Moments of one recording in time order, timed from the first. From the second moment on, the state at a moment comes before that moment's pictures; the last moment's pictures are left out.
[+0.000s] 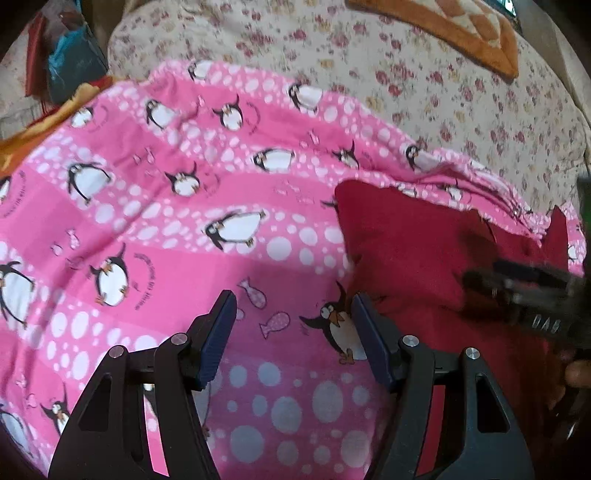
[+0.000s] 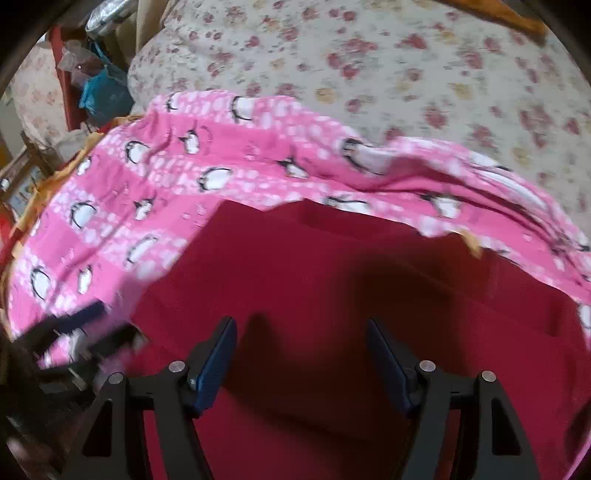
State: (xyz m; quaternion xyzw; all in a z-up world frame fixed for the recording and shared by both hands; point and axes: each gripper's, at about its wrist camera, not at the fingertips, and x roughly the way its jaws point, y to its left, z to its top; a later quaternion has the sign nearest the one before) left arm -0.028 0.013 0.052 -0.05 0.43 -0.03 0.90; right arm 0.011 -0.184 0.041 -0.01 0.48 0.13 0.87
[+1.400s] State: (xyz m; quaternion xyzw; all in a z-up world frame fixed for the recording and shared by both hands) left arm 0.002 -0.057 0.044 0.00 0.44 -0.06 0.90; right arm -0.011 -0.480 0.048 0.15 0.47 -0.14 0.86
